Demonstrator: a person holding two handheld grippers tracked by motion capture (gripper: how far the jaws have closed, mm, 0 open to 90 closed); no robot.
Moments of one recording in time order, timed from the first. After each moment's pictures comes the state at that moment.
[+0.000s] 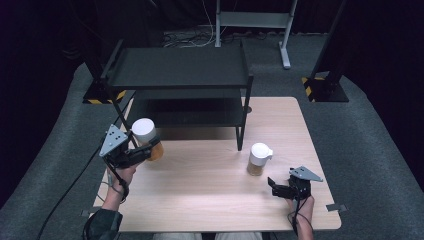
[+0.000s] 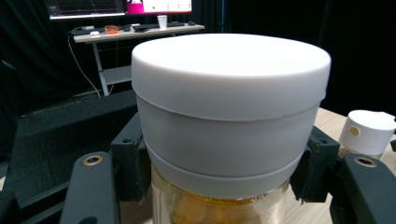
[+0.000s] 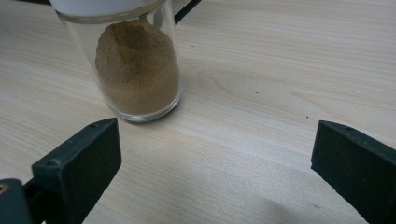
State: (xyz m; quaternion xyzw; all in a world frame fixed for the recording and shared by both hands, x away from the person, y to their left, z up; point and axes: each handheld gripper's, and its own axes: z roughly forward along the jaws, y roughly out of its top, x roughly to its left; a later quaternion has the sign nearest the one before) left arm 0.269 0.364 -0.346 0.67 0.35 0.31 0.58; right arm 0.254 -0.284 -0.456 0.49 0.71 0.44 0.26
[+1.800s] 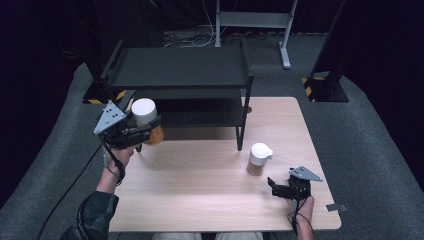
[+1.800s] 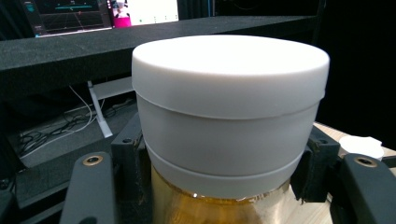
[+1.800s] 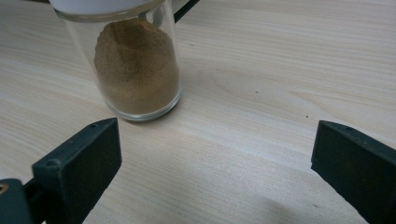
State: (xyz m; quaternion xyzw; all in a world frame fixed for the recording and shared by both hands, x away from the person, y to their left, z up) left arm 0.294 0.366 -0.293 0.69 0.31 0.31 0.58; right arm 0.255 -0.283 -0.456 0.49 0.71 0.43 0.27
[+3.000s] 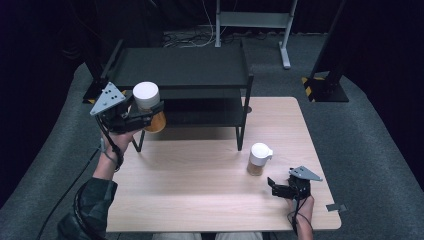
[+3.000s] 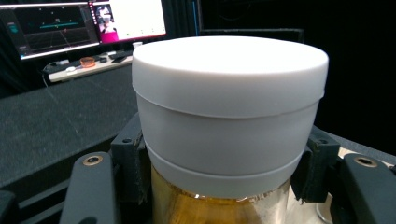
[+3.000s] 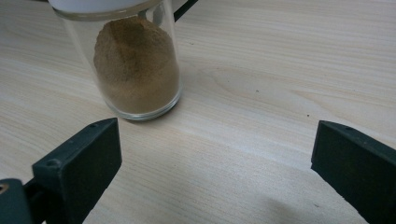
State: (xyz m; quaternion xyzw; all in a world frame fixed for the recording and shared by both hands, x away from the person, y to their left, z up) left arm 0.309 0.362 -0.247 0.69 0.27 0.31 0.59; right arm 0.256 -0.283 -0.455 0.49 0.71 0.43 0.26
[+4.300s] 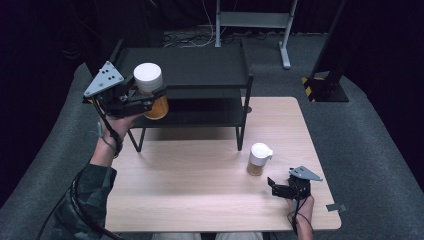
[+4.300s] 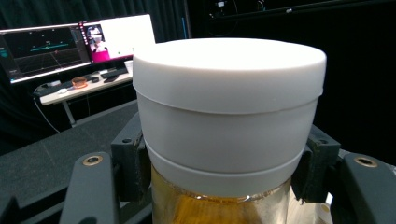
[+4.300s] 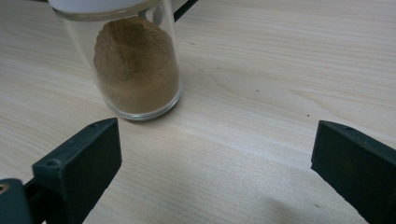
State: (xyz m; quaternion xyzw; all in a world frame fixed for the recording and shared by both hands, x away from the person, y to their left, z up) left arm 0.318 0.356 -0.207 0.69 0.24 0.31 0.60; right arm 0.256 -0.283 -0.455 0.49 0.71 0.43 0.26
